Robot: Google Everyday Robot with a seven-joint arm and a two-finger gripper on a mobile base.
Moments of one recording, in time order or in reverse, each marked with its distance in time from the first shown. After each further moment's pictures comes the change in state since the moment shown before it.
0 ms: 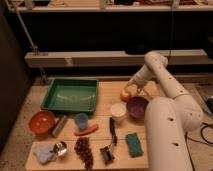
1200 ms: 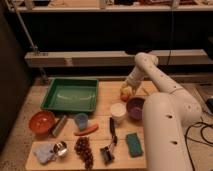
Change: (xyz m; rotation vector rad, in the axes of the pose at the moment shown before) arm -0.011 -0.015 0.021 -0.110 0.026 -0.011
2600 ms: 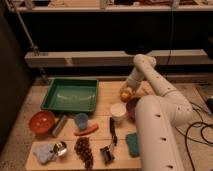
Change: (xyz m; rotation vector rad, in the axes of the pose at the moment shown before) arm 0.012 0.010 0.018 -0.034 -0.025 0.032
